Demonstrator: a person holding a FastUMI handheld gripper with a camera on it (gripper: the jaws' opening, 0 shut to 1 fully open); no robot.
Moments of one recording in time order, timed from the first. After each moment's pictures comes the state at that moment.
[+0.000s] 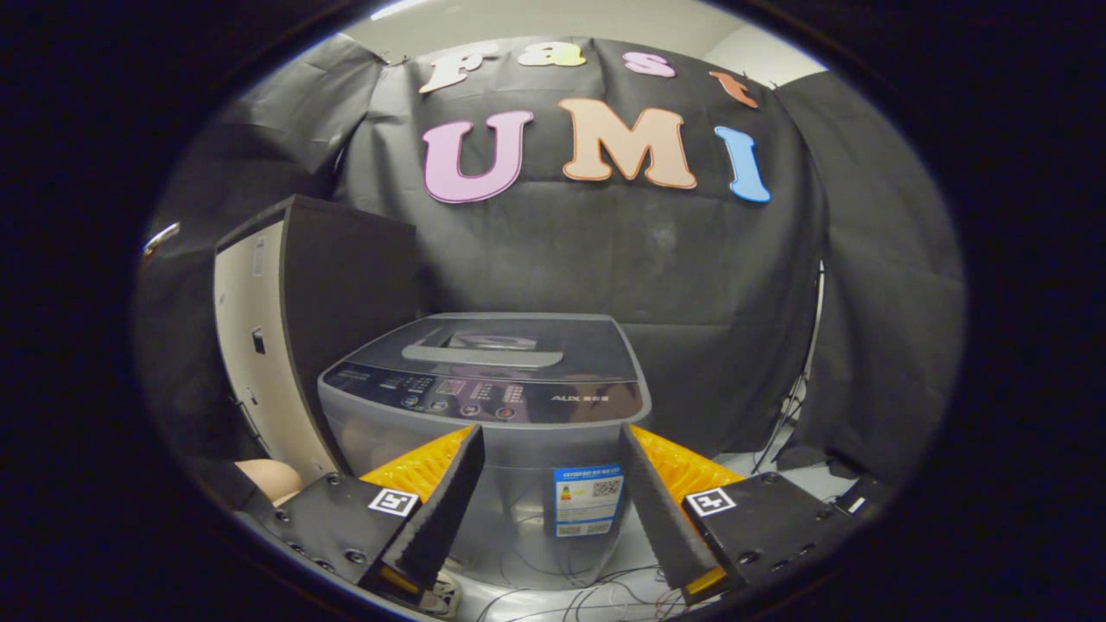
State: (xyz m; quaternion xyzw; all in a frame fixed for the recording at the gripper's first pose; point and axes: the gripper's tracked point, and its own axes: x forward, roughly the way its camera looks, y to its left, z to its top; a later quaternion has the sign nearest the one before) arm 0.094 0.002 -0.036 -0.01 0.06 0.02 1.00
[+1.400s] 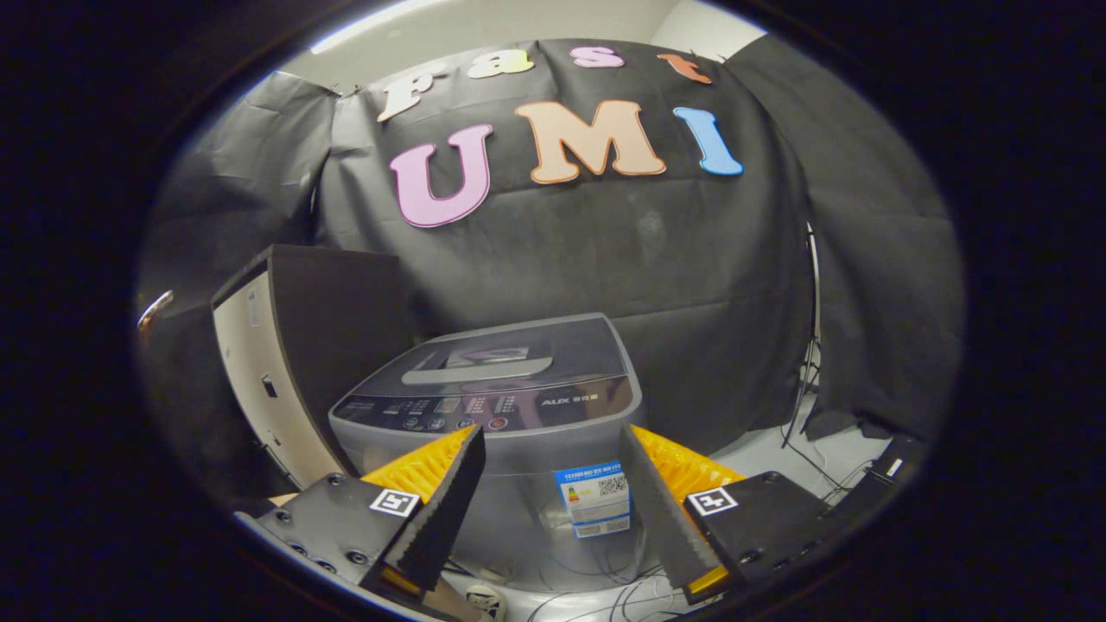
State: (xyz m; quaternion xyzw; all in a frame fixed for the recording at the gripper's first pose) arm 0.090 -0.013 -0.037 0.06 0.05 0.02 1.00
